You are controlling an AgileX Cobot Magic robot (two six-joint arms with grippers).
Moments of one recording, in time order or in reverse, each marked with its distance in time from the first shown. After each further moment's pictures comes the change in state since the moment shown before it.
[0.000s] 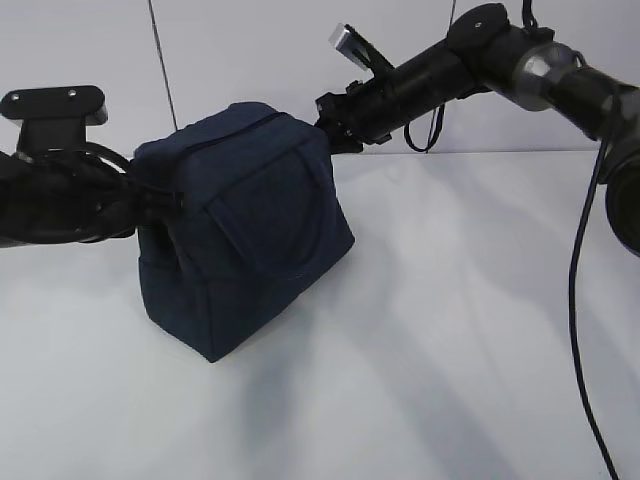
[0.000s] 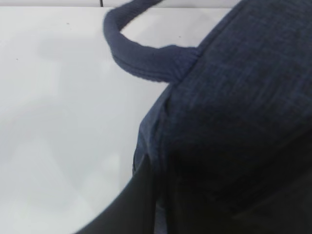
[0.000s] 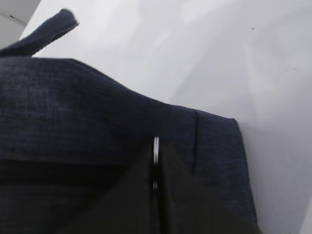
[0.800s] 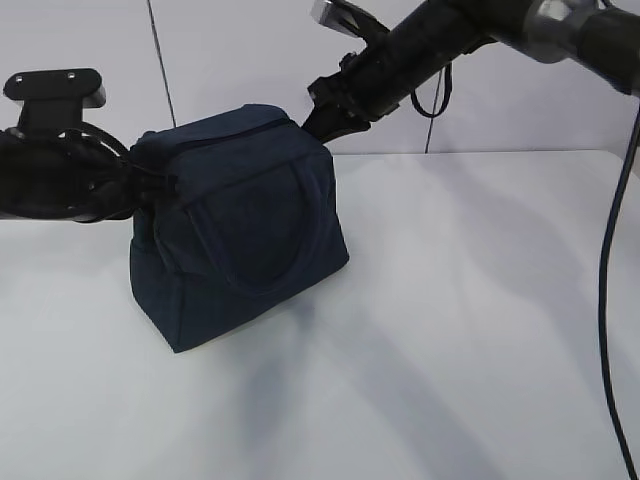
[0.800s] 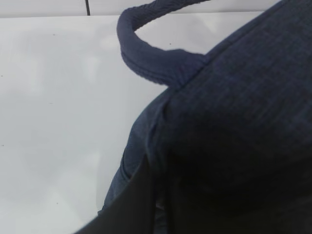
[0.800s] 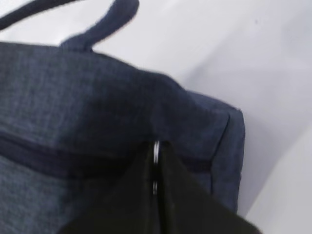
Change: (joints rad) left arm 0.086 0.027 -0.063 0.092 0.152 0.000; right arm 0.055 -0.170 0.109 -0.204 0.009 0.020
